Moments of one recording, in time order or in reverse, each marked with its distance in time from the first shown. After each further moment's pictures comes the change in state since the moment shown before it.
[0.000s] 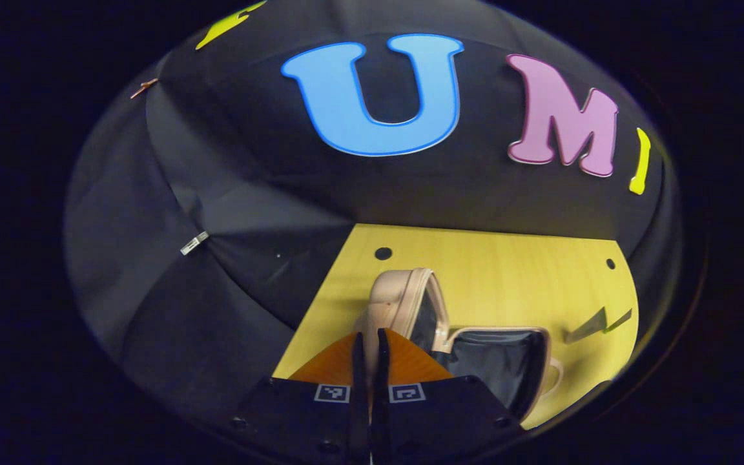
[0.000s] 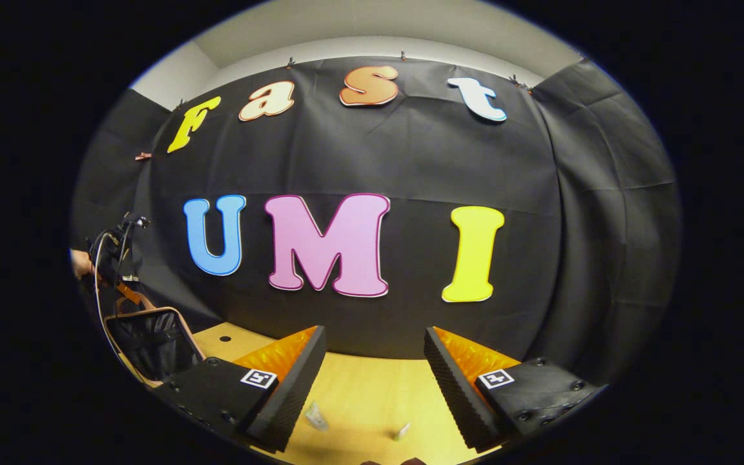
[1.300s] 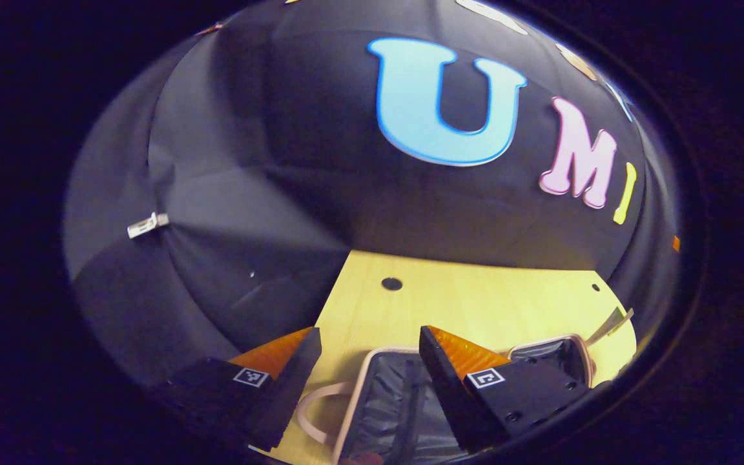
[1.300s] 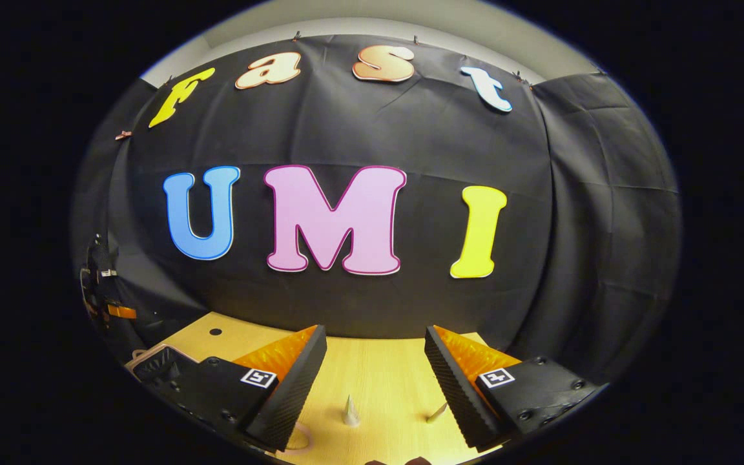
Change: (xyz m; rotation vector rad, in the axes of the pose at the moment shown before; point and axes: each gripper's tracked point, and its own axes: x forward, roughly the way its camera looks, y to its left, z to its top) left arm 0.063 0.030 0.018 -0.055 -0.357 -0.358; right arm 0.012 0.063 -0.022 -0.031 0.096 -0.168
